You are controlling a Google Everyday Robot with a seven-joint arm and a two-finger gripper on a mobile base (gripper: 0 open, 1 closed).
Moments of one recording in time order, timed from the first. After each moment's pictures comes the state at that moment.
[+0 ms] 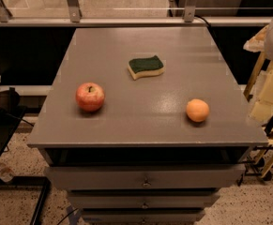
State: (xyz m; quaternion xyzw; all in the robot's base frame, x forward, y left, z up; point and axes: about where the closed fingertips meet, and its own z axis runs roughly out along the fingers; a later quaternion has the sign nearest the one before) arm 0.438 -0.216 0.978 -0.60 0.78 -0.04 0.16
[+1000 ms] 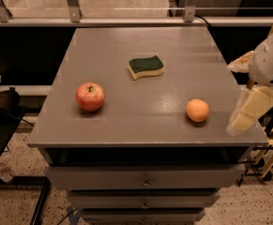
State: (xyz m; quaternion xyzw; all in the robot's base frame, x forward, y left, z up) arm 0.459 -0.208 0.919 -0.60 0.77 0.05 0.21
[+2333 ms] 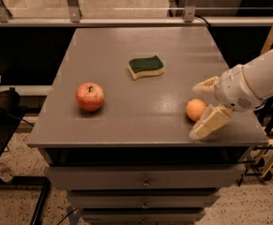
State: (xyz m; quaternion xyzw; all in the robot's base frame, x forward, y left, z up) arm 0.491 -0.156 0.845 -0.60 0.73 0.15 0.29
